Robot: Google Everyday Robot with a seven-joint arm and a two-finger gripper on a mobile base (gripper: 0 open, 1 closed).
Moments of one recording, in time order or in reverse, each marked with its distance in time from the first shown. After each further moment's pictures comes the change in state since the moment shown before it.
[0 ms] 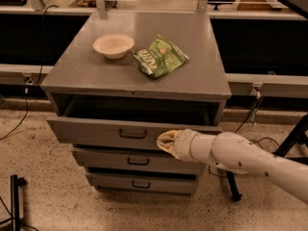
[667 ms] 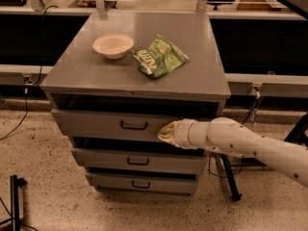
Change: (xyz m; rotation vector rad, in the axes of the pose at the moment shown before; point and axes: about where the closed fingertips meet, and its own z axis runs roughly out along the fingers) arm 0.017 -0.040 0.027 -0.014 0.058 0.005
